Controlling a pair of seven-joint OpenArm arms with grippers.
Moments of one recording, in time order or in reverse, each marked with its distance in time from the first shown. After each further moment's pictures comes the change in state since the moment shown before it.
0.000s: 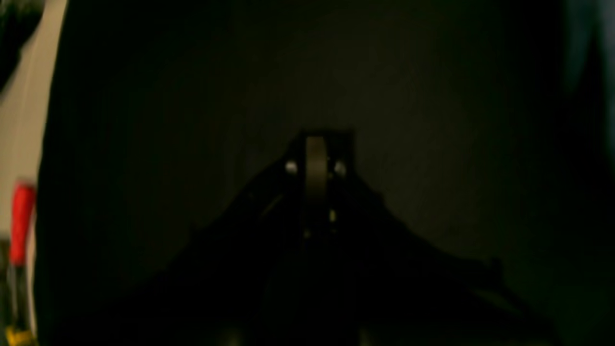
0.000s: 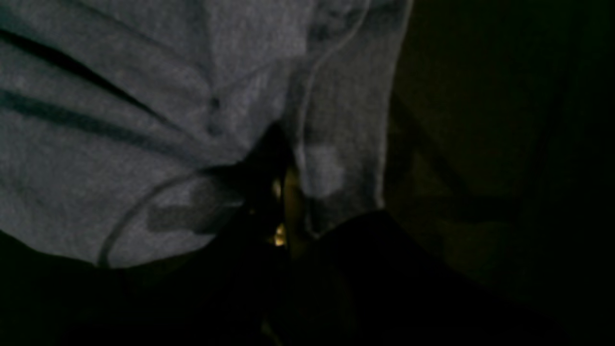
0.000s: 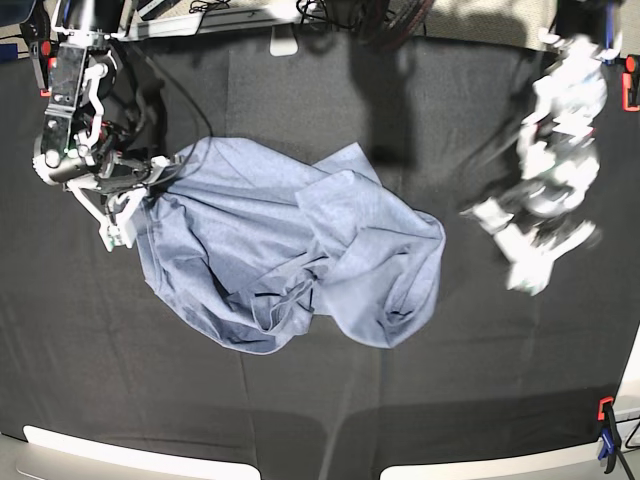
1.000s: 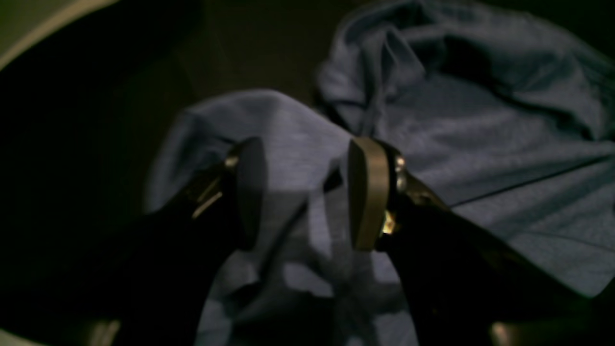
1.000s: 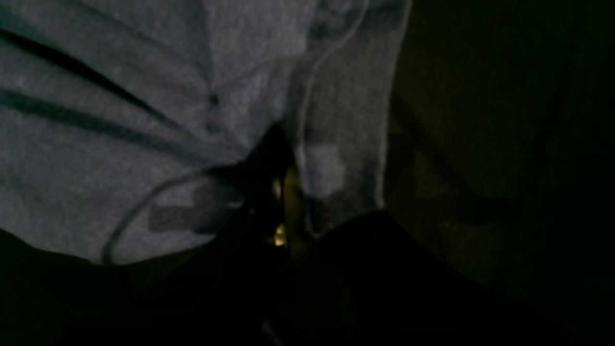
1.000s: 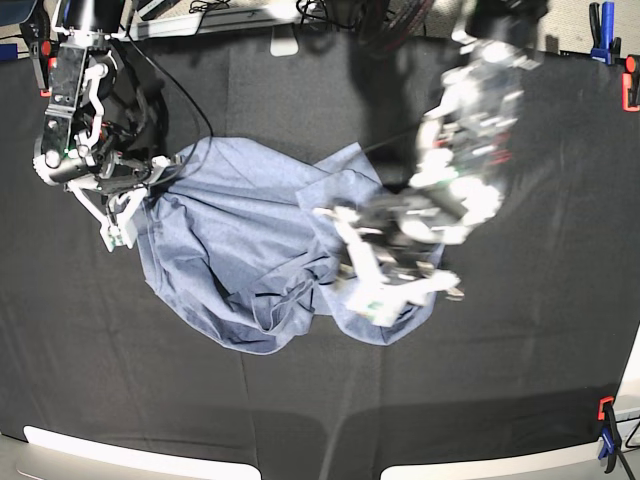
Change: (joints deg) left arm -9.4 19.5 16.0 5.8 2.0 -12.7 5.4; right arm 0.0 0.0 0.0 0.0 0.2 0.0 -0.4
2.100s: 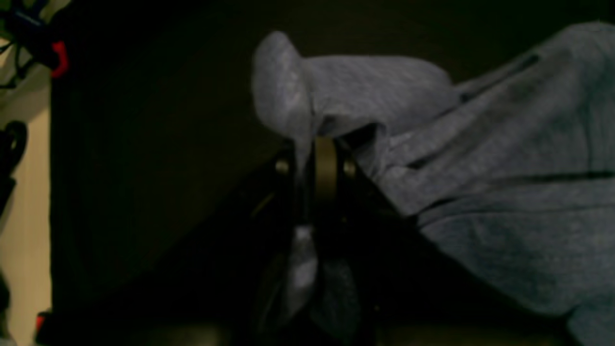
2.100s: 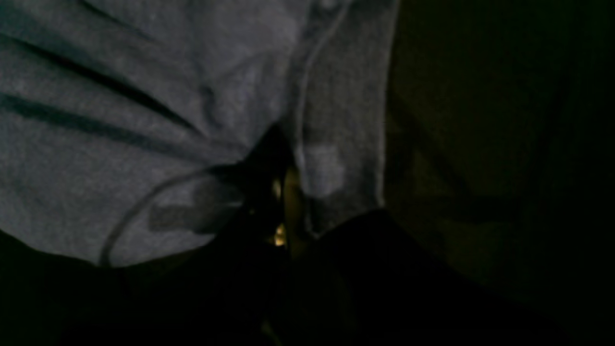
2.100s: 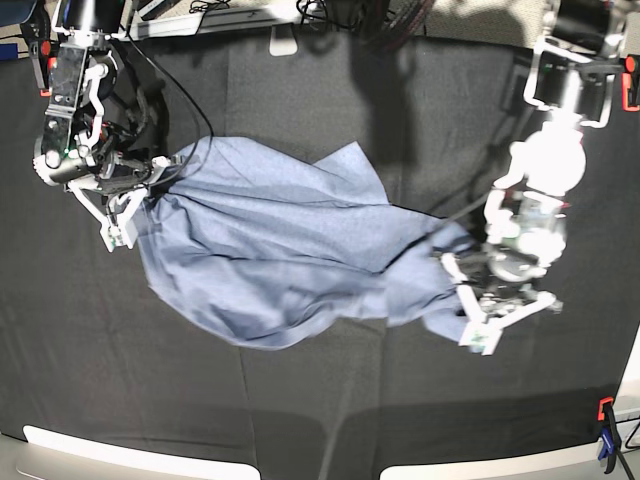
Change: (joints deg) left arm -9.1 -17.4 -4.5 -14.0 -0.3 12.1 -0.5; right arm 0.0 0.0 0.0 0.0 0.0 0.0 0.2
